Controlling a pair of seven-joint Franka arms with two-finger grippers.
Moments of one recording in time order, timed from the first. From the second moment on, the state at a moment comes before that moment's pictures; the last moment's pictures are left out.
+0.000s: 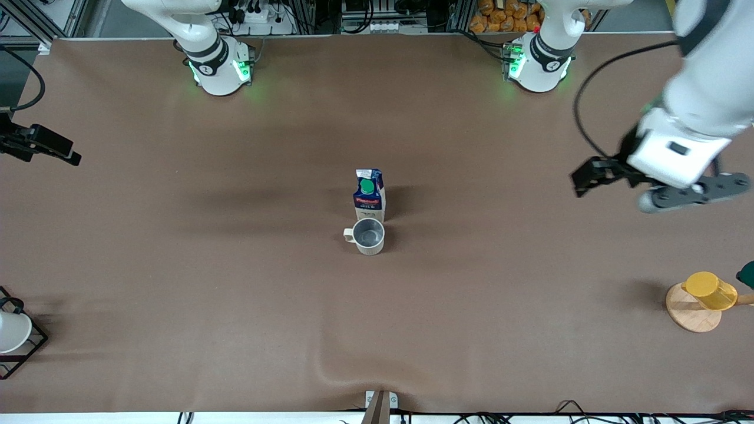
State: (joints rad) left arm -0.04 0.23 -0.22 -1.27 0.08 1.52 -0.41; right arm -0.04 -0.01 -0.06 -1.60 0.04 1.55 0.01
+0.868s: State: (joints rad) left arm 0.07 0.18 -0.23 -1.37 0.08 1.52 -0.38; right arm -0.04 -0.01 -0.05 -1.60 0.04 1.55 0.07
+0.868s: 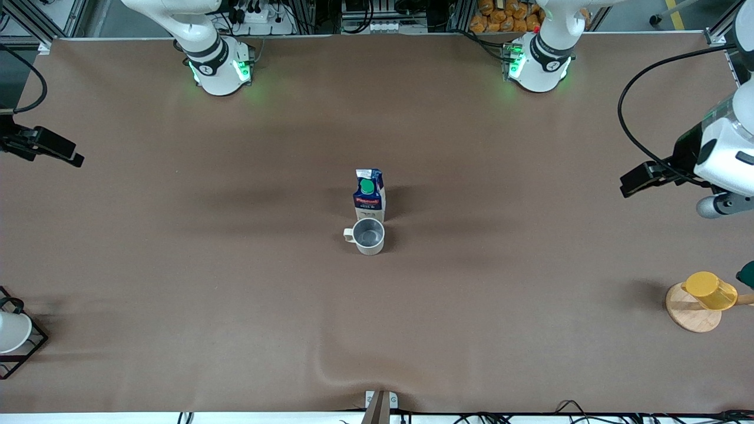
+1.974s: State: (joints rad) left arm -0.01 0.00 -0.08 -1.54 0.00 1.55 -0.16; right arm -0.04 -0.01 -0.05 -1.60 0.04 1.55 0.07
